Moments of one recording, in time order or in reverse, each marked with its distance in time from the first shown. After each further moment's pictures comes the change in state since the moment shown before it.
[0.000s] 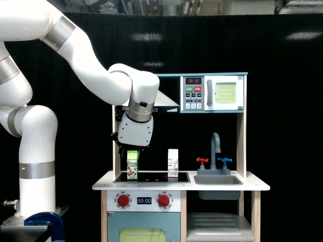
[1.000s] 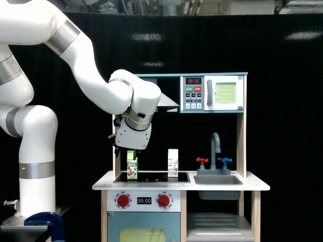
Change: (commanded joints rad) arm 0.122 0.029 -0.151 -0.010 0.122 0.022 -0.169
